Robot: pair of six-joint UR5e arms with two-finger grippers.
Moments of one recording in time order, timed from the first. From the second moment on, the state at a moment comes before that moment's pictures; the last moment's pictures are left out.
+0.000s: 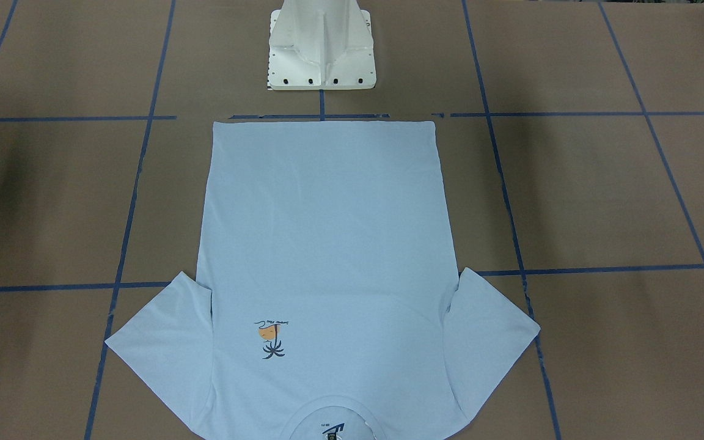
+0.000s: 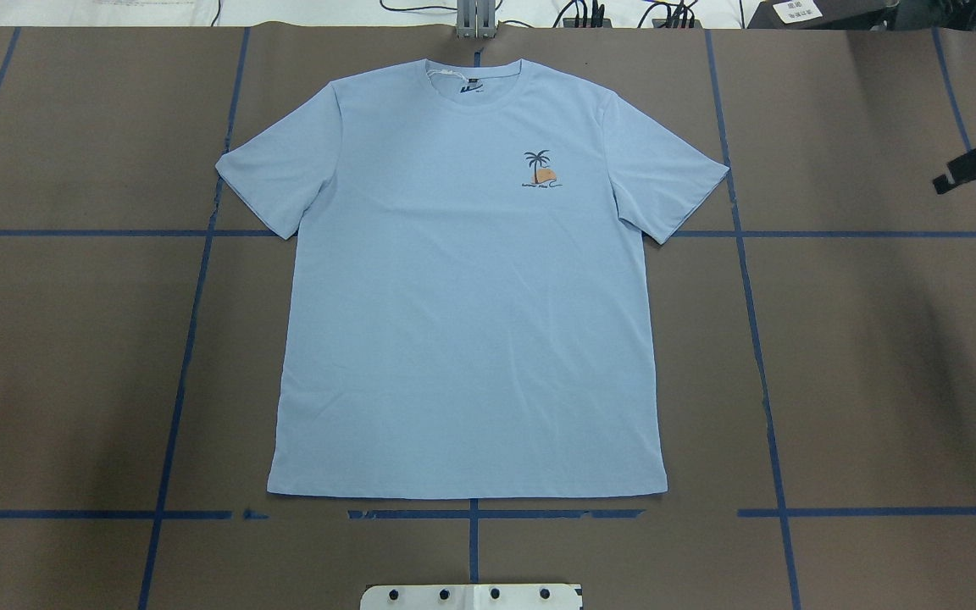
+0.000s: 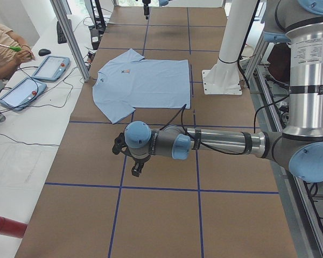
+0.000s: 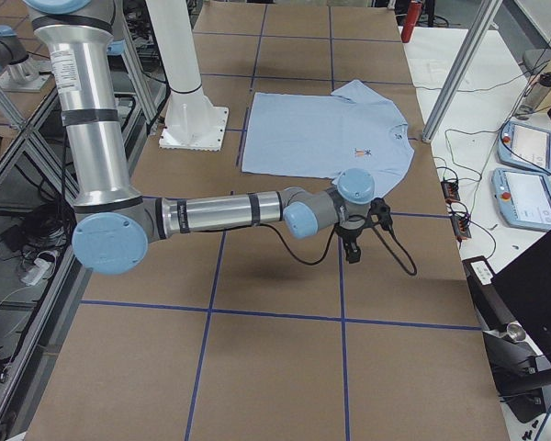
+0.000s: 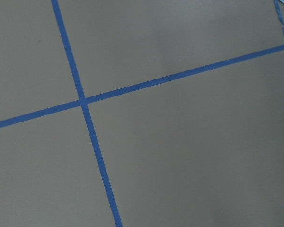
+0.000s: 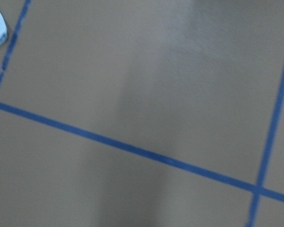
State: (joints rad) left arm -1.54 -1.50 -1.70 -1.68 -2.54 0.17; right arm 1.27 -1.35 1.51 -1.24 2.38 0.36
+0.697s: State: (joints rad) left arm -1.54 -1.50 -1.69 -1.73 -2.55 0.17; right arm 1.11 -1.06 1.28 -1.04 2.29 0.82
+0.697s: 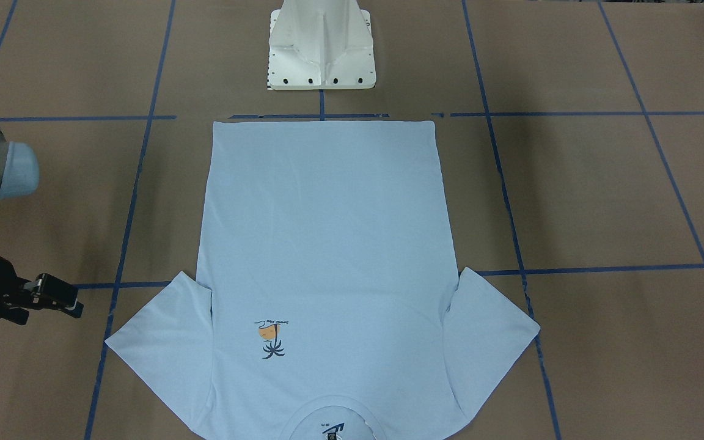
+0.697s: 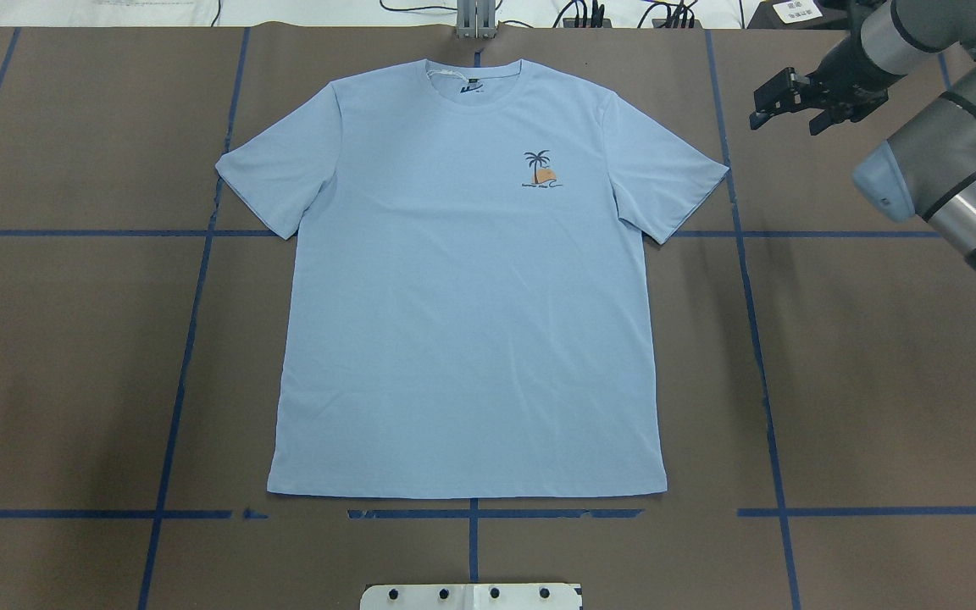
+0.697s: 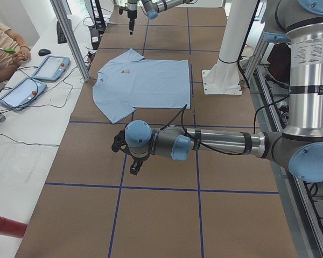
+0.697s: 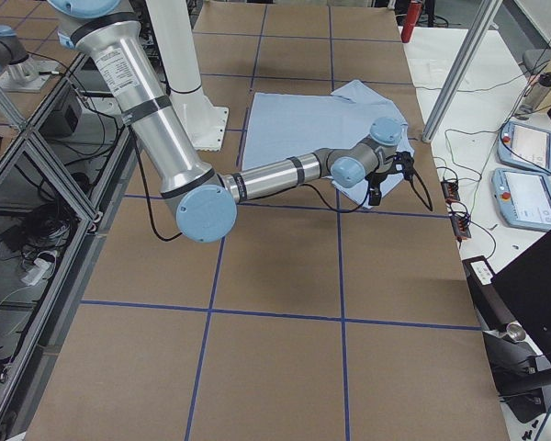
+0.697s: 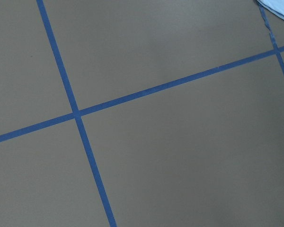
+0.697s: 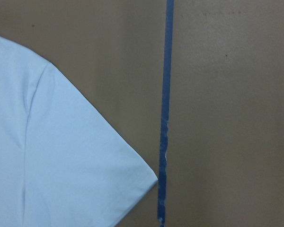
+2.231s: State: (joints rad) left arm -1.55 -1.48 -1.70 -1.74 -2.55 0.18; right arm 0.95 -1.05 1.12 -0.83 2.03 0.98
